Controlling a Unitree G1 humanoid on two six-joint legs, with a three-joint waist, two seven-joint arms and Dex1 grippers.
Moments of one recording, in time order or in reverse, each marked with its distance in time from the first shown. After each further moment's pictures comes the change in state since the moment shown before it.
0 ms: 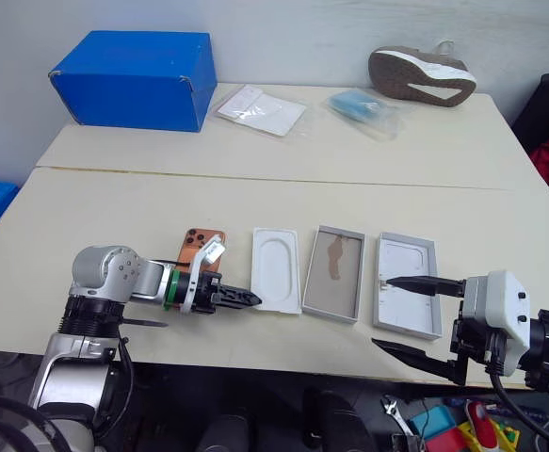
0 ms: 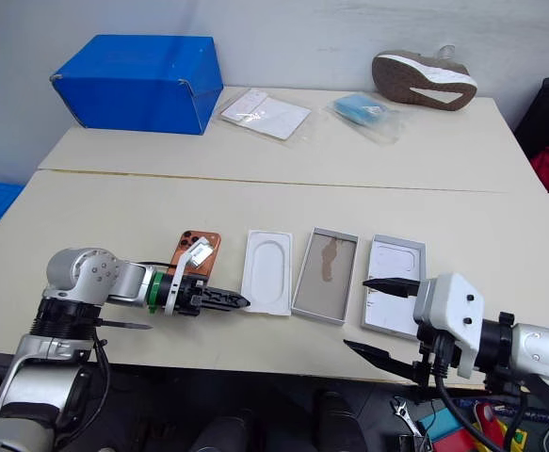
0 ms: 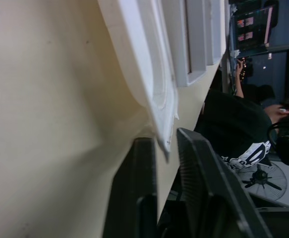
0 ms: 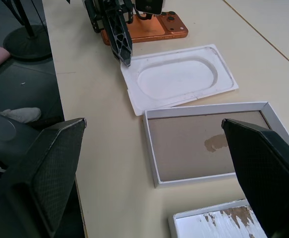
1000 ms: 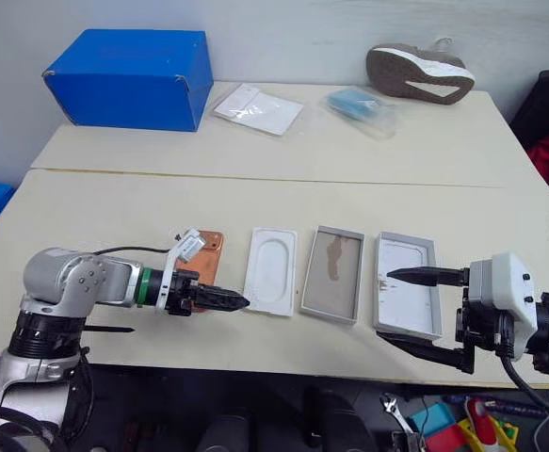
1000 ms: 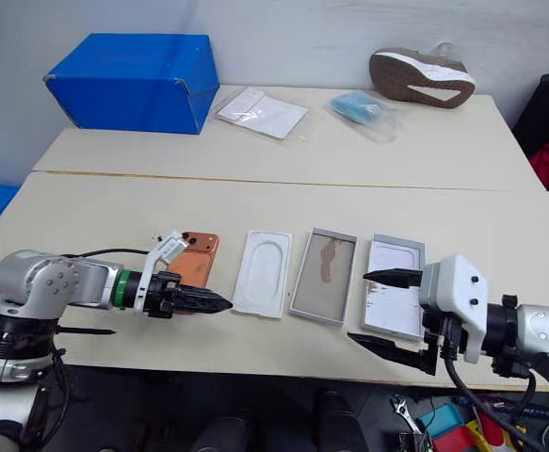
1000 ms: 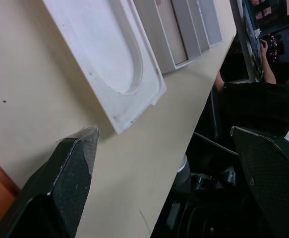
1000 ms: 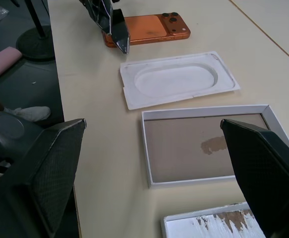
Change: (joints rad) left arm 0.084 0.173 -0.019 -0.235 -0.034 -0.057 -0.065; right arm -0.095 -0.040 0.002 0.046 0.055 0.048 0.057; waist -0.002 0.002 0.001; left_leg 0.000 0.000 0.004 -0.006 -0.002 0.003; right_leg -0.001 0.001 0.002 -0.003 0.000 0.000
